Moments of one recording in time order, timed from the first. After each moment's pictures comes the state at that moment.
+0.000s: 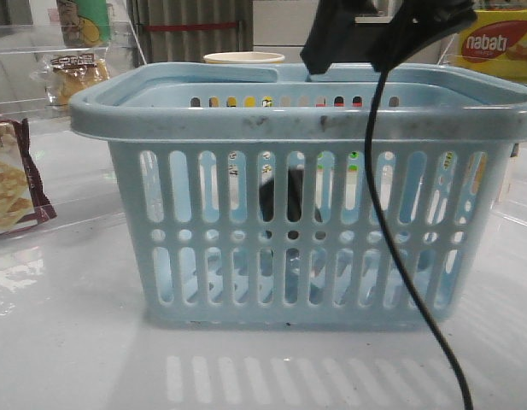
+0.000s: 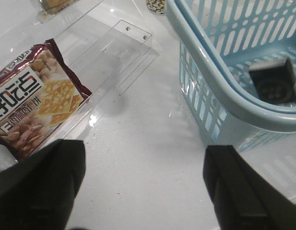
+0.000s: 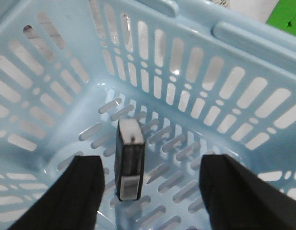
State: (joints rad) left arm -0.33 0.80 -0.76 -0.07 0.68 0.12; right arm 0.51 1.41 -1.15 0.08 0.54 0.02
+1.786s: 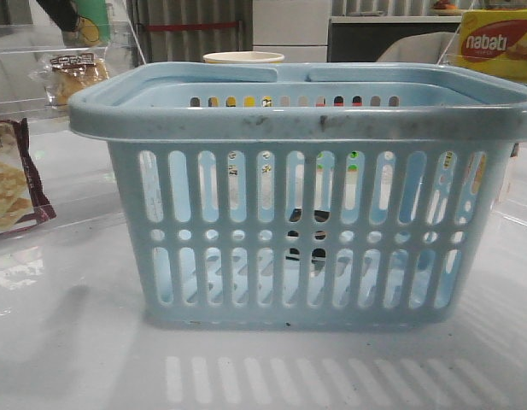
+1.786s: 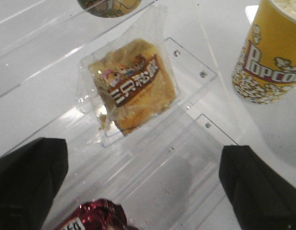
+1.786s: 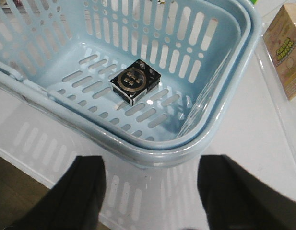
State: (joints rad) left arm -0.12 1.72 -1.49 -0.10 0.54 0.11; right arm 0.51 0.79 -0.79 -0.07 0.70 0.09
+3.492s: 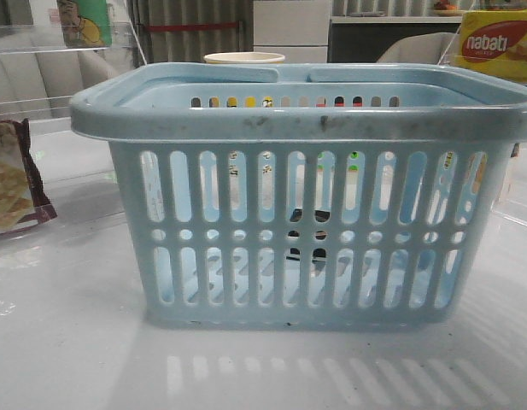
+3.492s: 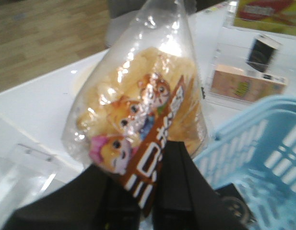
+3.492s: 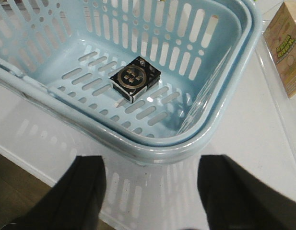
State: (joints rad) left arm -0.46 1.51 -1.57 -0.27 0.64 0.39; right arm 0.51 0.79 -0.79 -0.08 0.71 0.09
